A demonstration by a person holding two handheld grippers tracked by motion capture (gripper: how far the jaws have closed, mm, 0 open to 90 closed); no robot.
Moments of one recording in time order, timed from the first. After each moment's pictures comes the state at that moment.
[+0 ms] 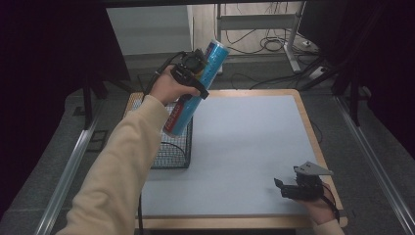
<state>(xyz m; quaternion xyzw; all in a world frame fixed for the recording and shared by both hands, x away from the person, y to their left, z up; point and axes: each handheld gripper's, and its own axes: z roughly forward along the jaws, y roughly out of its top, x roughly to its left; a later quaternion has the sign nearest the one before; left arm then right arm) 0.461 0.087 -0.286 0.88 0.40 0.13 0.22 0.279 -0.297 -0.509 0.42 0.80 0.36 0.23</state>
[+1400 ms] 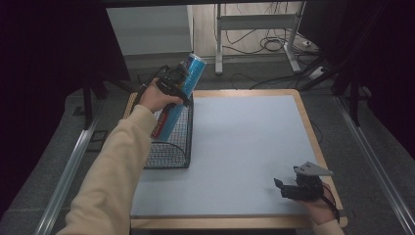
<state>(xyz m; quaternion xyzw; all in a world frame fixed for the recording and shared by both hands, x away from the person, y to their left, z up) 0.486 0.134 -0.349 0.87 0.44 0.13 0.18 0.278 -0.296 -0.509 0.42 0.80 0.36 0.23</state>
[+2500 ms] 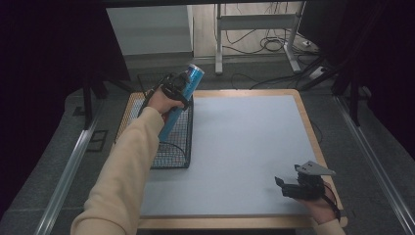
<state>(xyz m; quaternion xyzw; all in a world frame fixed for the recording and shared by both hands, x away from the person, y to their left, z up) 0.535 0.135 -0.409 0.87 0.46 0.14 0.10 0.278 -0.299 -0.505 0.42 0.79 0.37 0.23</state>
